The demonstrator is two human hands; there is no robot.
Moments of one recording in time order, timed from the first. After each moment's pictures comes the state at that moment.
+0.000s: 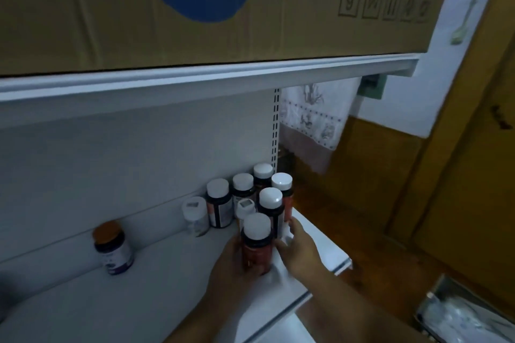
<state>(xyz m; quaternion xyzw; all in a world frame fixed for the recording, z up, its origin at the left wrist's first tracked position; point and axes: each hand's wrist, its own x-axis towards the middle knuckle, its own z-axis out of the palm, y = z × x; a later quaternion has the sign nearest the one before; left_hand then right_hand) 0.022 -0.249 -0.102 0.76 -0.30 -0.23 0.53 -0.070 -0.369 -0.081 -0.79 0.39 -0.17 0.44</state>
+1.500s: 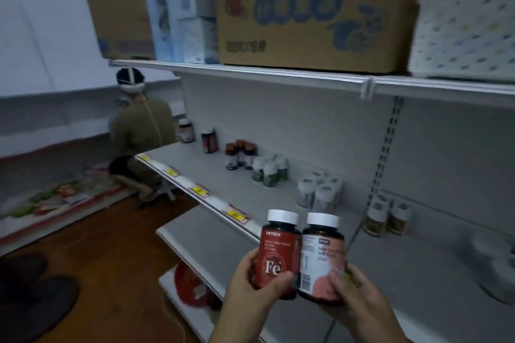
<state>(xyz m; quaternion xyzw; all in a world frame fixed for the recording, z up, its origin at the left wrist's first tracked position) -0.060 0.443 -0.029 0.62 0.17 0.16 0.75 -0.001 0.285 -0.035 -0.59 -0.05 0.16 0.79</state>
